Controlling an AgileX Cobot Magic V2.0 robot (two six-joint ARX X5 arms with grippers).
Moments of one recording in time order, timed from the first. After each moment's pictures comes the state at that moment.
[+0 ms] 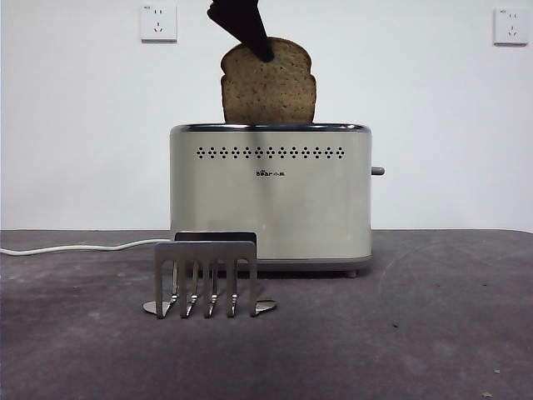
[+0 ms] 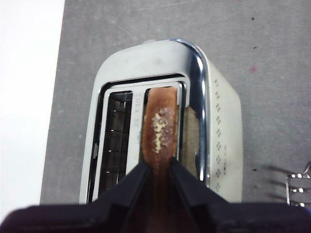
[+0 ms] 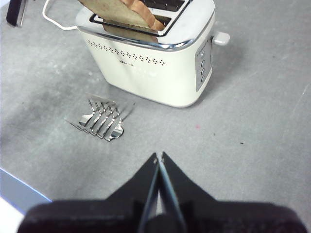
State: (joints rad) left arm -0.60 1.80 1.91 -0.86 0.07 0.96; right arm 0.09 0.73 1.12 -1.03 -0.42 -0.17
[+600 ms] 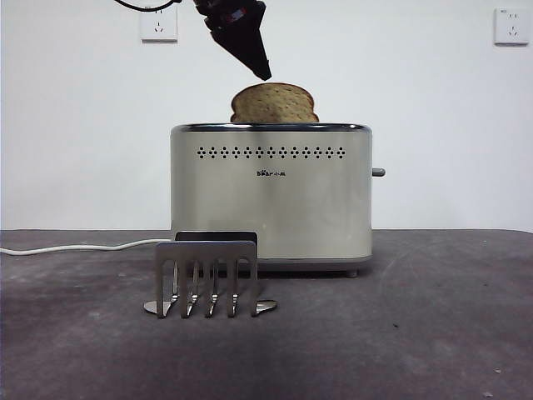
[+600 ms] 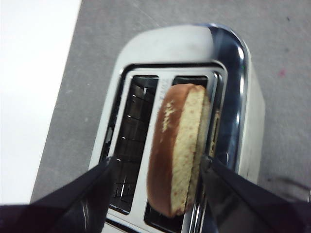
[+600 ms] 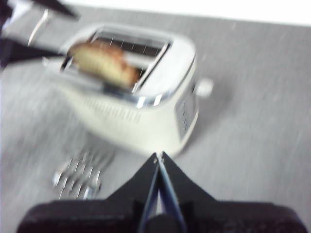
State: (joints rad) left arm -0.57 1.83 1.92 -0.79 0.05 0.83; right arm 0.09 1.00 1.12 -0.65 -0.42 -0.10
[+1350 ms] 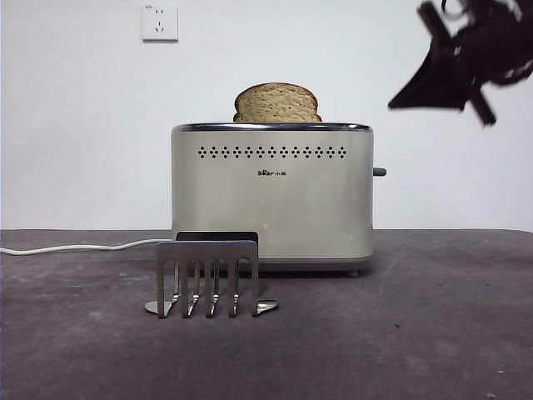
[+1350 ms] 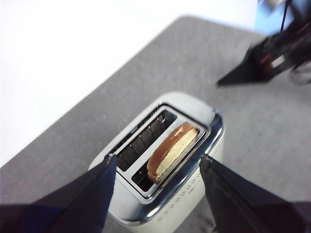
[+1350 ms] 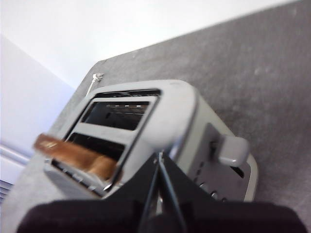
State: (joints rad) left arm -0.57 1.44 1.91 -0.93 0.06 0.26; right arm 0.03 1.62 1.14 0.06 -0.77 0.35
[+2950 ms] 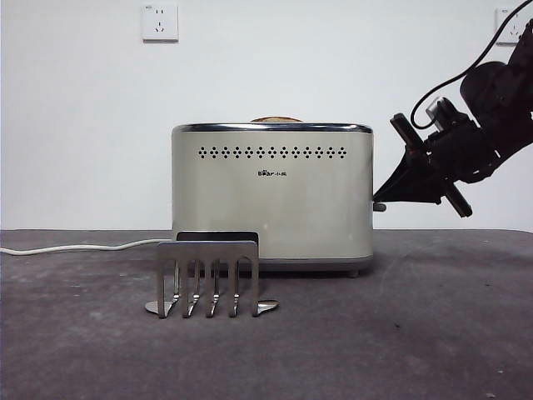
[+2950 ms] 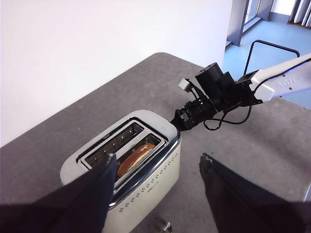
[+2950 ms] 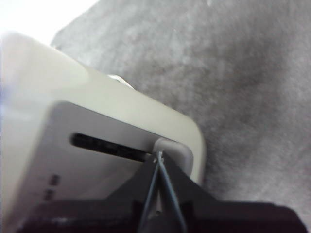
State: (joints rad) left arm -0.57 1.27 1.91 -1.02 0.16 0.13; right arm 0.04 1.98 1.29 0.01 -0.75 0.30
